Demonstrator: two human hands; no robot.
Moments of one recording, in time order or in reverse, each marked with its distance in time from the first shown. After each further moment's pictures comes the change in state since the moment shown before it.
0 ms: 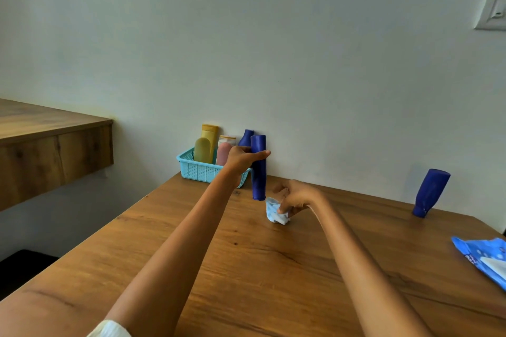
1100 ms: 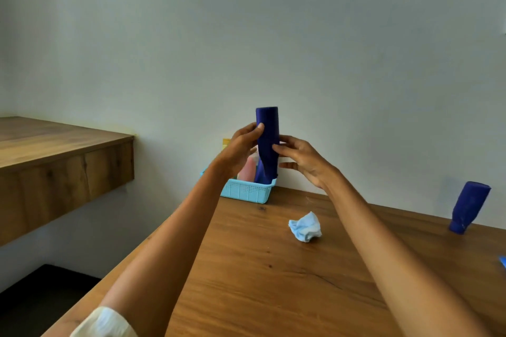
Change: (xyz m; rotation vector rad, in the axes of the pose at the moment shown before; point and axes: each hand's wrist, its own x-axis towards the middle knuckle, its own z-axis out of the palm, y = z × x) left_hand 0.008 0.048 -0.076 -0.236 -0.286 0.229; right_hand 0.022 -0.091 -0.022 0.619 0.162 -0.513
